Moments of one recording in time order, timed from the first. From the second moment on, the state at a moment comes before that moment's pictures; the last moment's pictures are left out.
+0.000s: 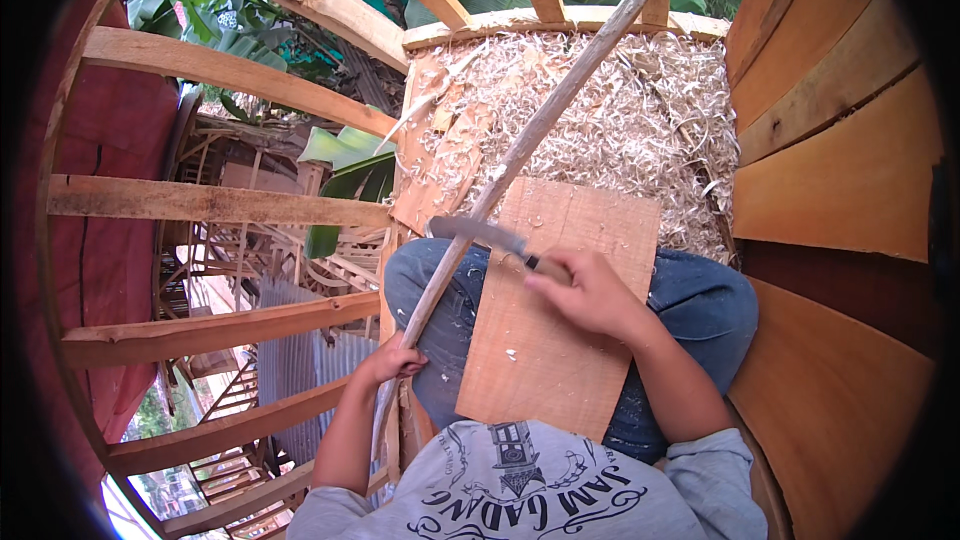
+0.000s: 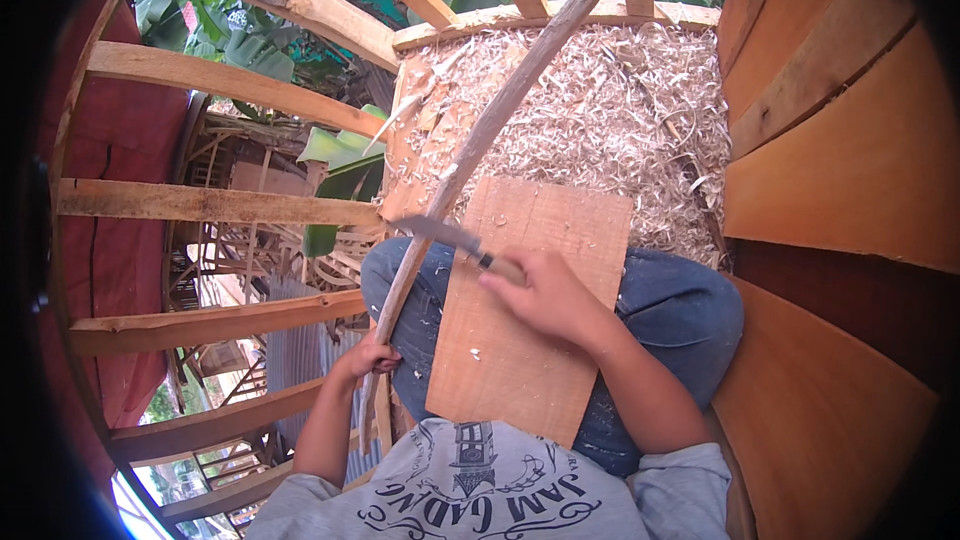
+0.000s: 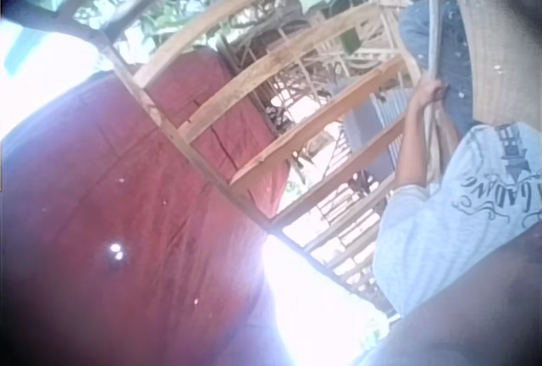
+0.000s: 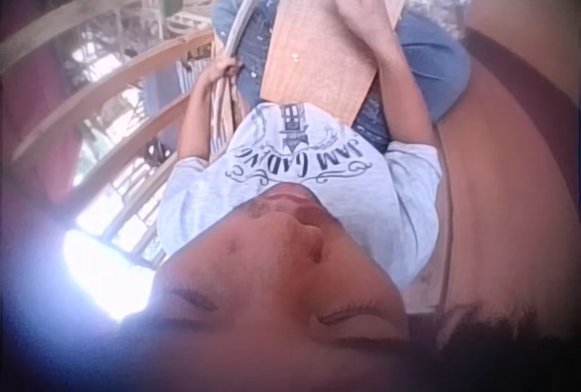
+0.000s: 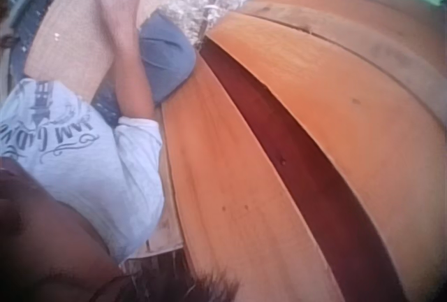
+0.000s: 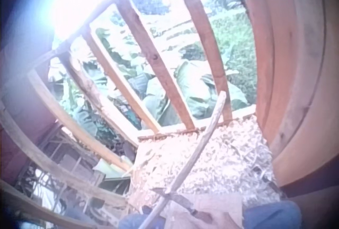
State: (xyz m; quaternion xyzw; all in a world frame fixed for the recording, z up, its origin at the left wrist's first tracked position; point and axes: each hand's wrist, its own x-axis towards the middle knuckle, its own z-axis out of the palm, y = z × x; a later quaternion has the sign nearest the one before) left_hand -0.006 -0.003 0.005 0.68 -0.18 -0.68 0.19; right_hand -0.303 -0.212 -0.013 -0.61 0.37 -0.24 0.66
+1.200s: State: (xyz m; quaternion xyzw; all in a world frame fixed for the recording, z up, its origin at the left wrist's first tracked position) left_hand -0.002 -0.001 0.002 0.68 -0.18 -0.68 0.18; right_hand -0.307 -0.223 -0.013 -0.55 0.42 -0.33 0.64
